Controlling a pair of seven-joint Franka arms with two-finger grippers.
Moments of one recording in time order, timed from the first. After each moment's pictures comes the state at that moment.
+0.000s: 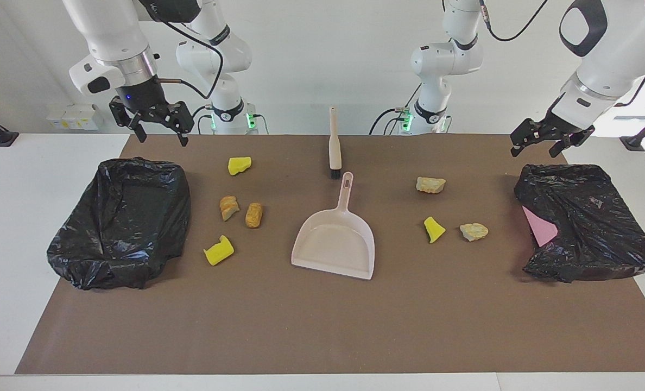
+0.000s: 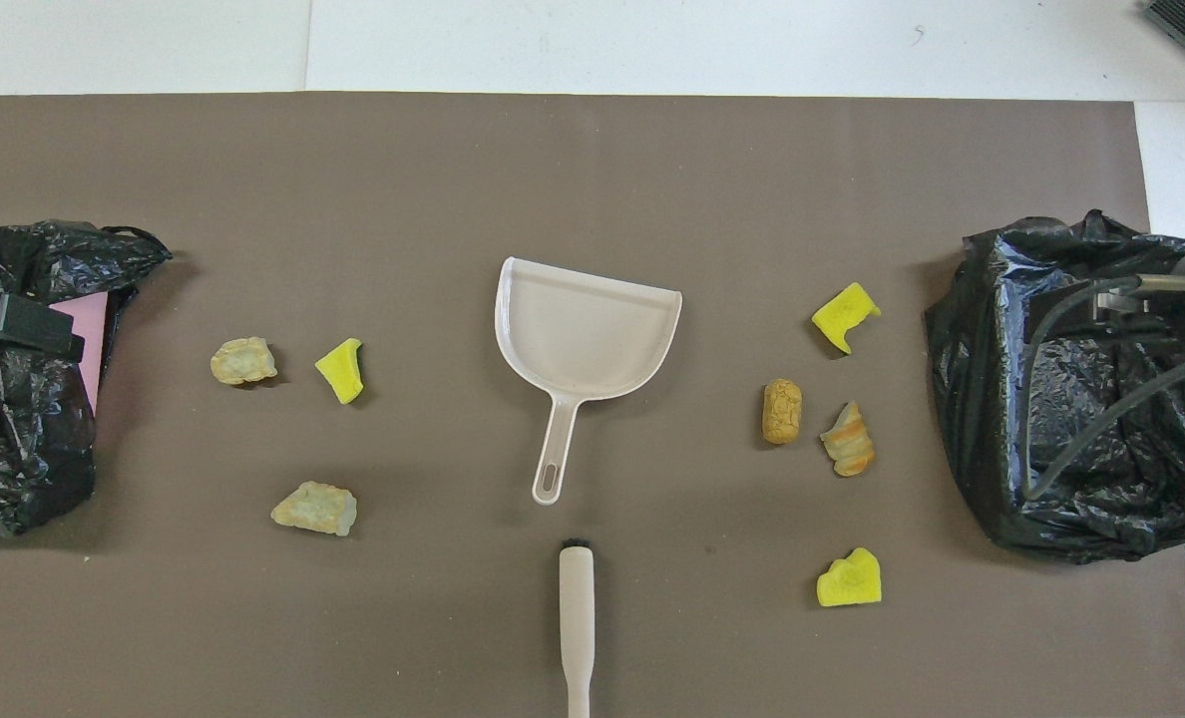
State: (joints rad) left arm 0.05 0.01 -0.03 -1.59 -0.02 1.53 0.08; right arm 0.02 -0.04 0.02 -1.59 -0.02 1.57 0.17
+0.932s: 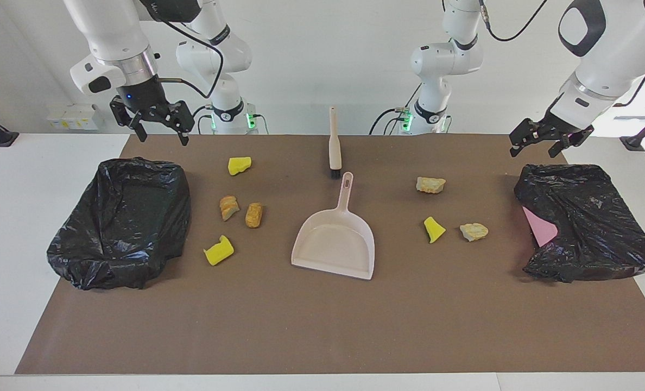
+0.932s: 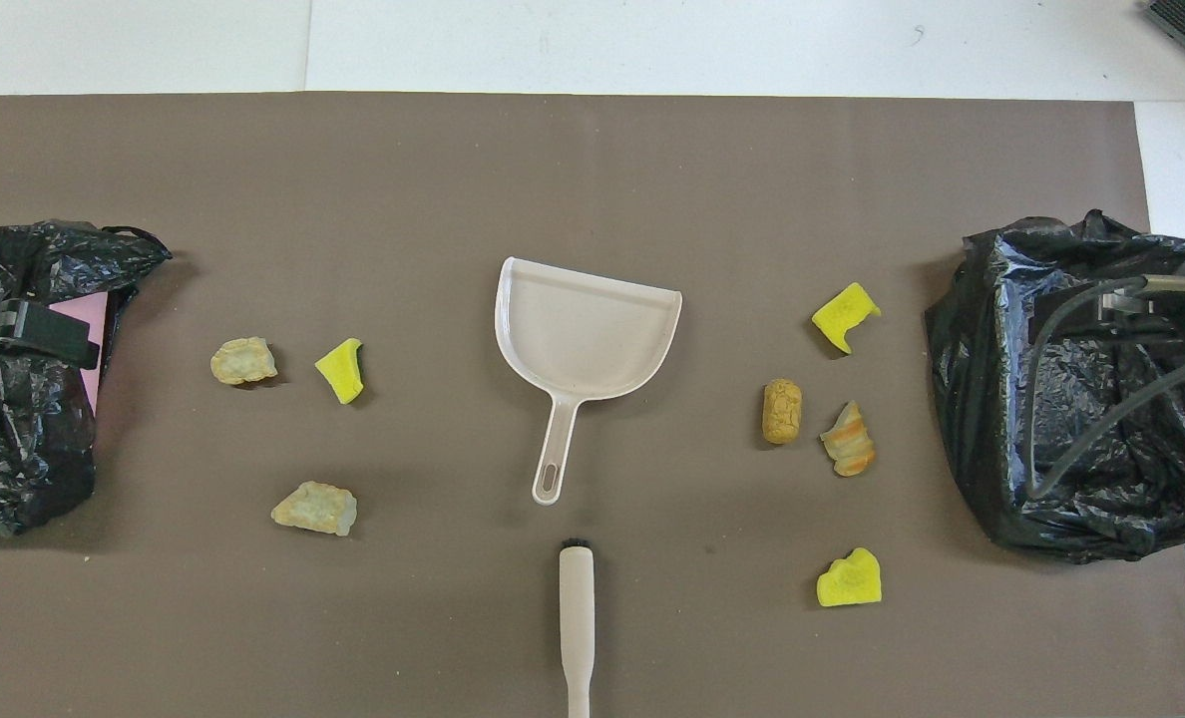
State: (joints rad) left arm -0.01 -0.03 -0.05 -1.73 -0.03 1.58 0.08; right arm 0.02 -0.05 0.02 -1.59 -0.02 1.58 0.17
